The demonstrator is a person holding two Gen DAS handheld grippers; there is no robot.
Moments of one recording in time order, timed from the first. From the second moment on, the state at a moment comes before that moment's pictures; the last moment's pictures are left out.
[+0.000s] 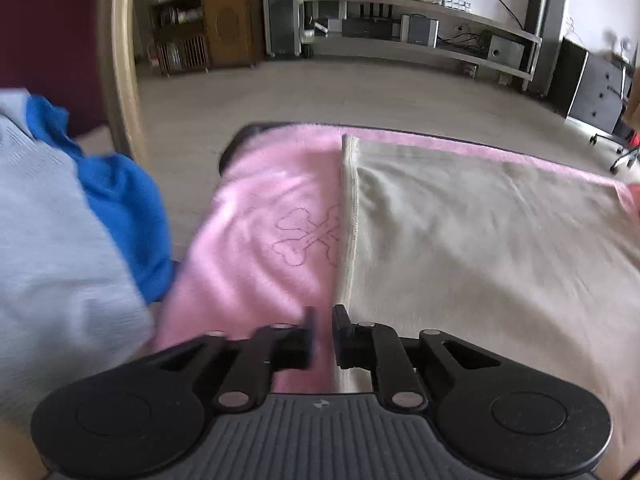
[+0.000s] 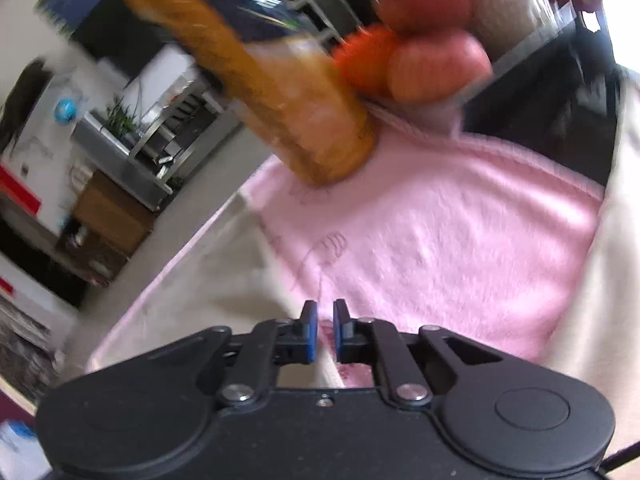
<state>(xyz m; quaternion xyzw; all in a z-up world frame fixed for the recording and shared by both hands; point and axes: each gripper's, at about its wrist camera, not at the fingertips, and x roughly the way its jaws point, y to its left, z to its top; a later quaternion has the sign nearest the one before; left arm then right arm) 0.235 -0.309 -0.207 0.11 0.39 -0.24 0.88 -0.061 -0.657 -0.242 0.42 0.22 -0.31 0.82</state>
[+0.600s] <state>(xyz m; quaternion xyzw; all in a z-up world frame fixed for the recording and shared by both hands) 0.142 -0.221 -0.191 0.14 0.44 -0.23 0.86 -0.100 -0.581 -0.226 0.38 0.36 -0.25 0.82</state>
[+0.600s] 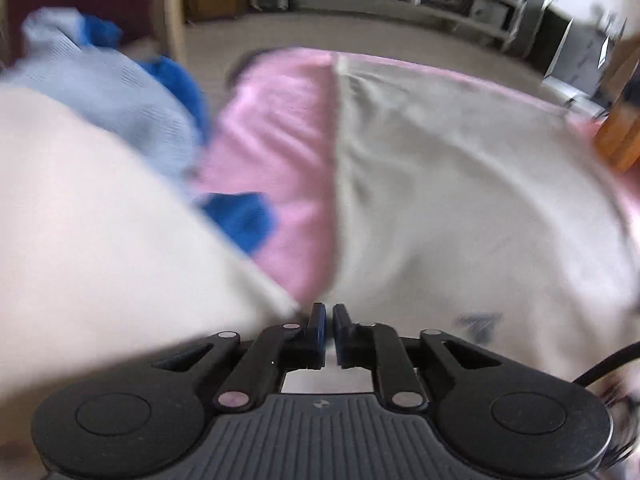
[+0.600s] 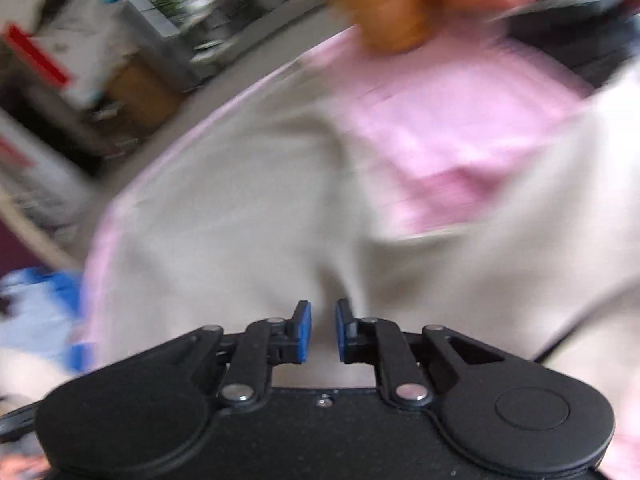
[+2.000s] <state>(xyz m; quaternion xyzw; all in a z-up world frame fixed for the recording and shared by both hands) 0.010 -0.151 -0.137 0.10 0.40 -0.29 0.86 -0.167 -0.389 -0.065 0.12 0.28 -0.16 0.94</state>
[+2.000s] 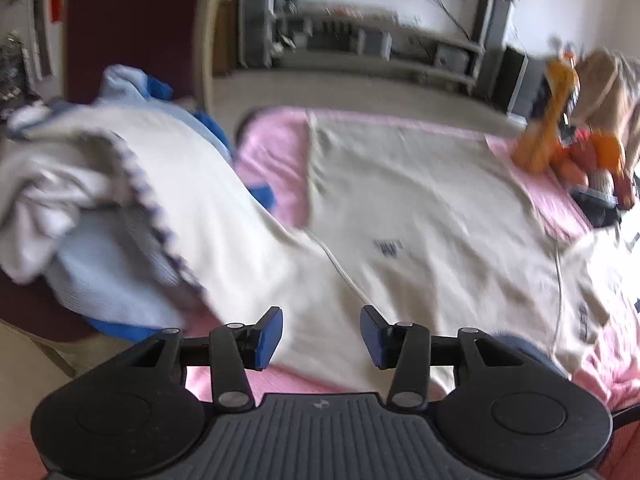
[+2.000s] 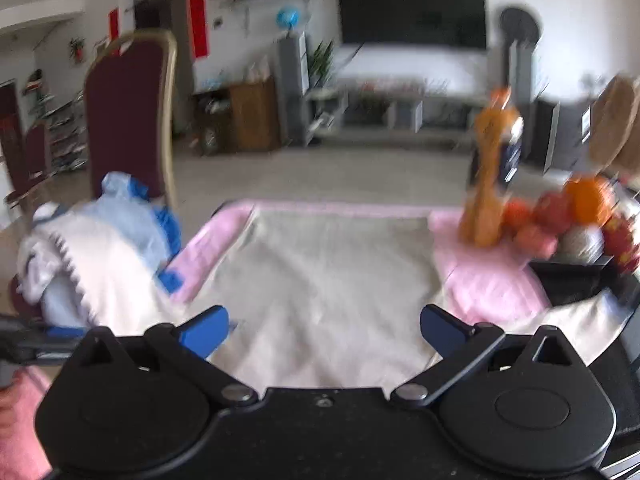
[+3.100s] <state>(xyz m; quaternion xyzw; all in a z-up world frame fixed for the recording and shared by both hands) -0.016 -0.213 -0.209 0.20 0.48 -0.40 0.76 -0.136 -0.455 -0.210 0.28 0.43 -0.15 0.85</state>
